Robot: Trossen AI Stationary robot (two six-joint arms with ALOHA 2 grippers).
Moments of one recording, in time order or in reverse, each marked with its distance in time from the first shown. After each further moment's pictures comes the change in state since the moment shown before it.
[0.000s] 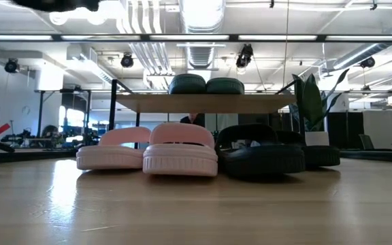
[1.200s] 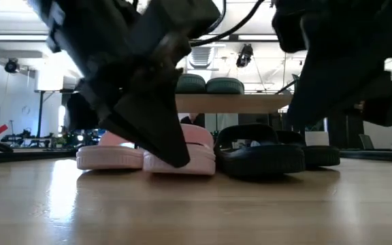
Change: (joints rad) left arm 0.105 0.195 -0.252 0.503 -0.119 -0.039; right arm -0.255 0.475 0.037 0.612 -0.209 -0.298
